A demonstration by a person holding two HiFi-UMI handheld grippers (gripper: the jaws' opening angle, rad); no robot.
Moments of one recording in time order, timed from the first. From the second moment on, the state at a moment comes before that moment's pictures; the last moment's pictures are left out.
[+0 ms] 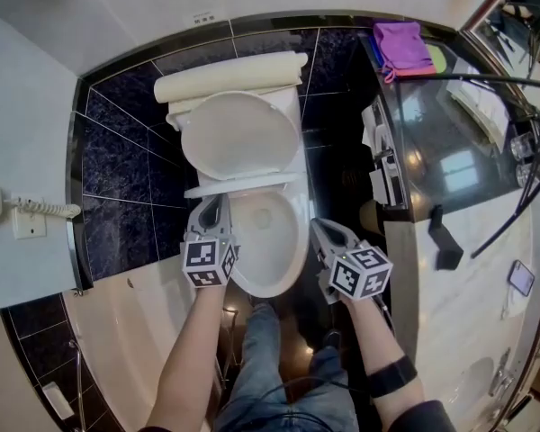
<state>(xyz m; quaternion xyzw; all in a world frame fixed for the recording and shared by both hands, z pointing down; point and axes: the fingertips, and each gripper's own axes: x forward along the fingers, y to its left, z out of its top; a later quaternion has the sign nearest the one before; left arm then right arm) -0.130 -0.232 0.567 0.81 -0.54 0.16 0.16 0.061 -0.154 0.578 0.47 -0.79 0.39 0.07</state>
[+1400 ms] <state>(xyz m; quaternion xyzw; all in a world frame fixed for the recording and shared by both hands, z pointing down) -0.156 -0.214 0.486 0.82 -0.53 0.19 0.11 0.019 -0.137 0.499 0.44 -0.83 0.33 0.10</state>
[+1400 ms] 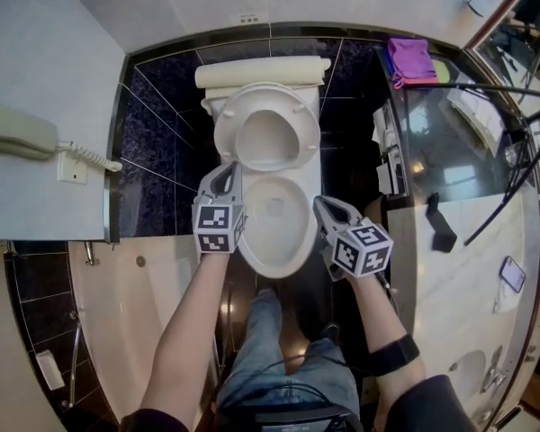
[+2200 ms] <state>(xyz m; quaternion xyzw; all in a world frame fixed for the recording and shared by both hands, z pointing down) -0.142 0.012 0.314 0.81 -0.57 0.14 0.08 0.076 -0.007 0.353 0.42 -0.87 0.24 0.12</state>
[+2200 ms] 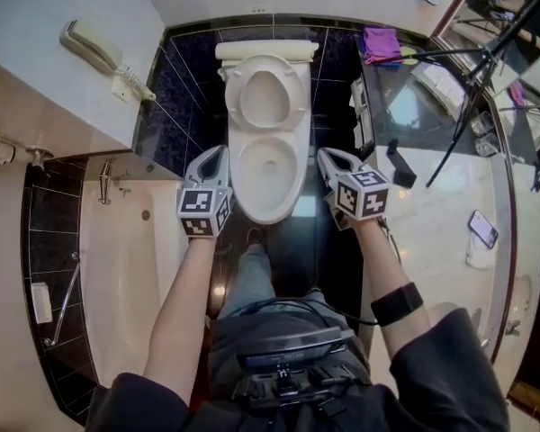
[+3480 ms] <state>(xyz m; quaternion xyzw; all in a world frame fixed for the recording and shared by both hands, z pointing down) -0.111 0.108 0.286 0.81 -0.56 0.14 0.07 0.131 0.078 0.329 0.44 -0.86 0.20 0.14</state>
